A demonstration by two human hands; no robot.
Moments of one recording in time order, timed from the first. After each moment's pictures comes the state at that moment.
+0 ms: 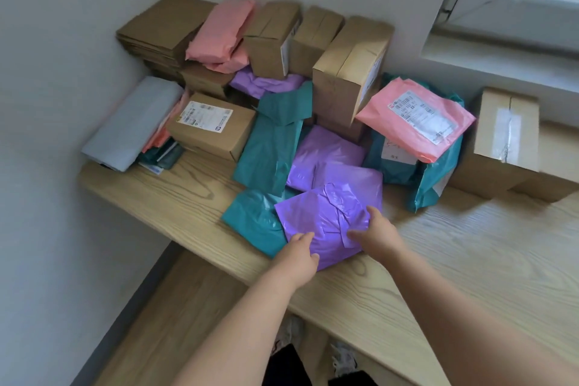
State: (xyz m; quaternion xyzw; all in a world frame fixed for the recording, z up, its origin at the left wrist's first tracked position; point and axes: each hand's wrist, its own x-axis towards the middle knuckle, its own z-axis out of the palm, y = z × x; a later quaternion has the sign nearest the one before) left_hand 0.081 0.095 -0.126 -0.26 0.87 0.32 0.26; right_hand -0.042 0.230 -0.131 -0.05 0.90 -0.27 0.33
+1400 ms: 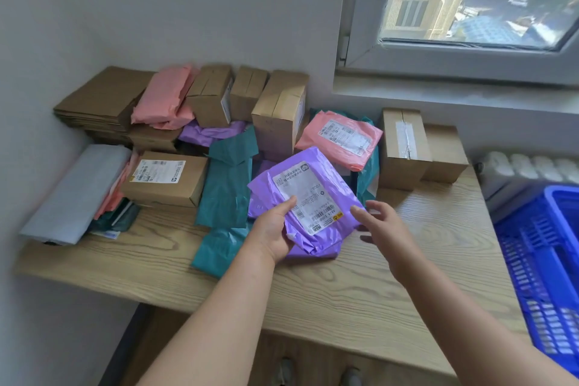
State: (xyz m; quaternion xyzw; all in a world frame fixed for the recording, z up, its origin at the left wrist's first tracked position) left_hand 0.024 0.105 -0.025 -0.35 0.35 0.87 0.09; right_hand -0.005 0.296 -0.026 0.11 0.75 -0.62 0.20
